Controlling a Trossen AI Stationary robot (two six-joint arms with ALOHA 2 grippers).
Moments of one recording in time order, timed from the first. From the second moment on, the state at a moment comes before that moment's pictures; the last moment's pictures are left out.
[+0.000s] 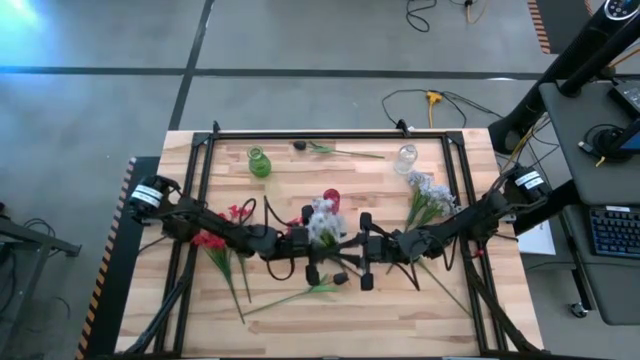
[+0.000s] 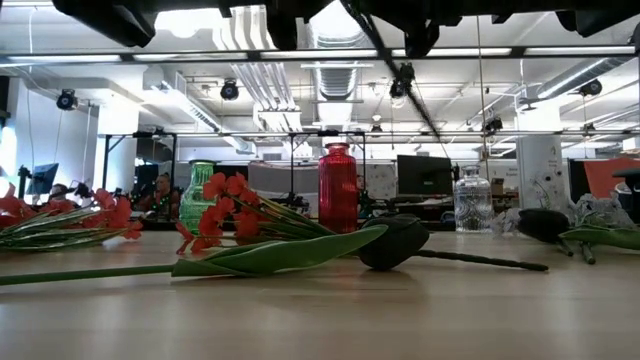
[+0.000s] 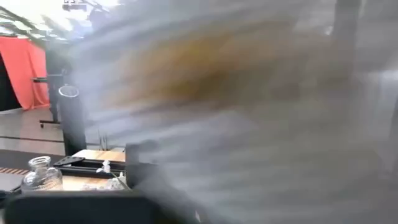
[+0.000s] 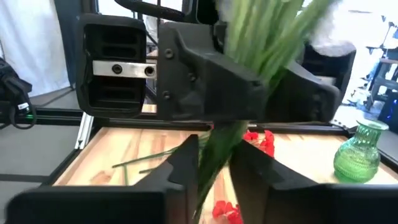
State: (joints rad) left arm -0.32 1.74 0.86 1.08 -0.42 0.02; right arm 0.40 1.59 0.72 0.88 0.40 -0.06
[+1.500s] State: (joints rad) left arm -0.20 1.44 0.86 0.68 -0.78 0.12; right arm 0.34 1.33 0.48 0.56 0.26 -0.04
